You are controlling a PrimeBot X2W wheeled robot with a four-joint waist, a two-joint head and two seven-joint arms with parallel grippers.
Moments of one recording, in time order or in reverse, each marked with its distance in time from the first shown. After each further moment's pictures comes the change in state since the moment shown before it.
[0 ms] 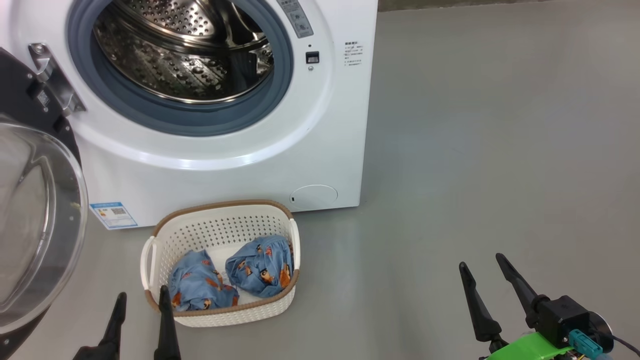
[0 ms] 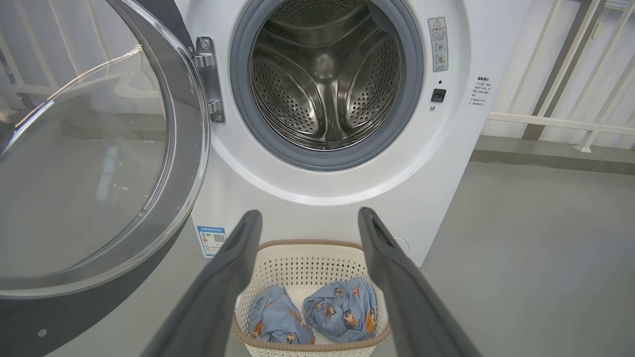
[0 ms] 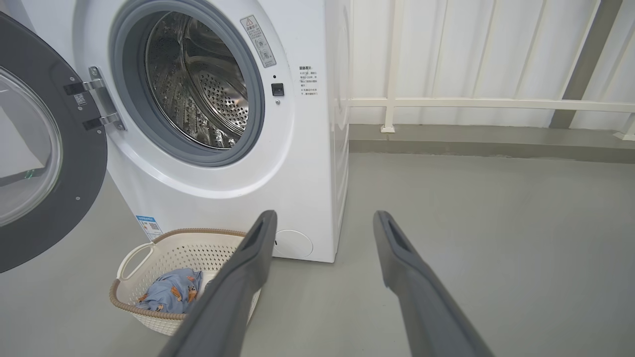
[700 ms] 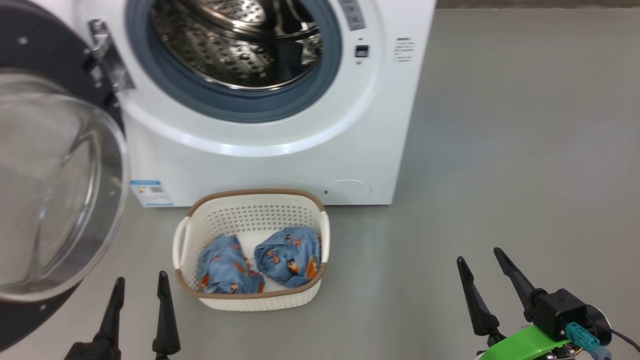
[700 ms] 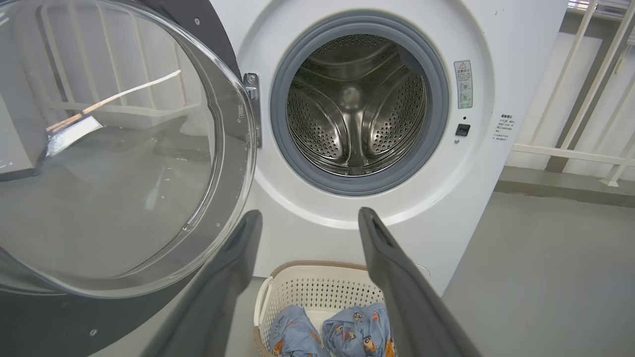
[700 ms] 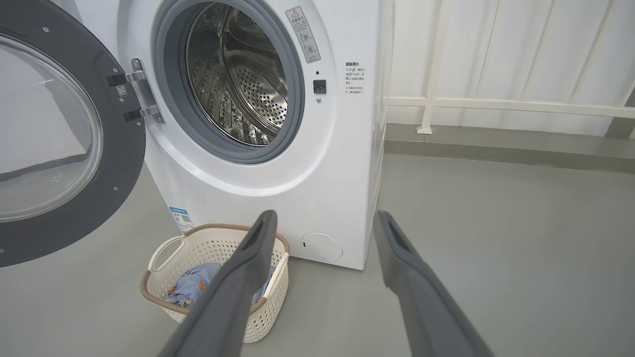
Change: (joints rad) left arm -0.018 -0.010 0.010 -0.032 0.000 -0.034 -0.044; right arm -0.023 -0.001 0.003 0.009 -0.003 0.000 0.009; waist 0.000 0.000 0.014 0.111
